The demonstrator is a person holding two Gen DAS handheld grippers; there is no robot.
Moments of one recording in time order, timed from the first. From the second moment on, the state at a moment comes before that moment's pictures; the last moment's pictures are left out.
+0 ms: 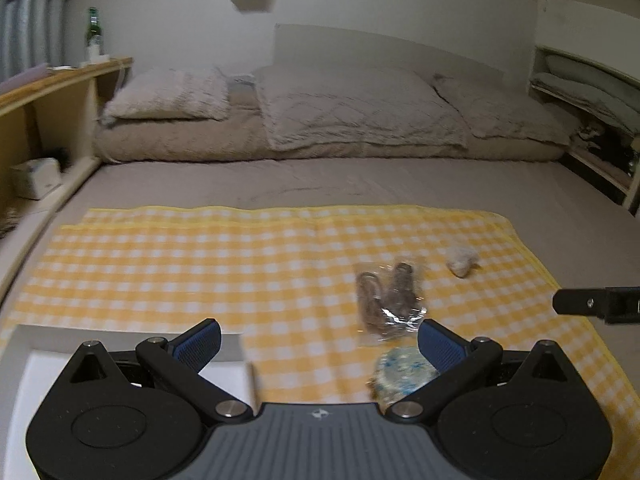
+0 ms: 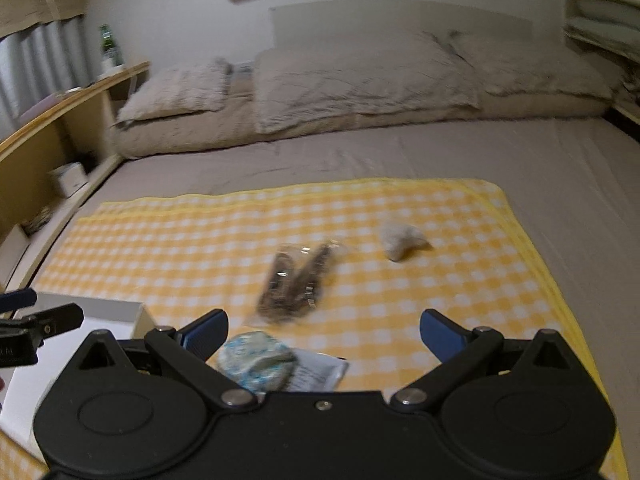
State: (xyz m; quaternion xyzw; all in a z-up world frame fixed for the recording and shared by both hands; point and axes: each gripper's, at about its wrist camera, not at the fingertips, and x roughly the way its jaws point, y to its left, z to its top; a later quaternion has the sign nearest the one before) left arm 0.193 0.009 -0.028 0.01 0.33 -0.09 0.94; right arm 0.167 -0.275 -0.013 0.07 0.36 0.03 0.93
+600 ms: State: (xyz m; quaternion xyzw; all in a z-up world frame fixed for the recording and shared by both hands) left arm 0.262 -0.087 -0.133 0.05 0.45 -0.18 0.88; right arm 0.201 -0.325 -0.052 0.15 0.42 -0.04 0.90
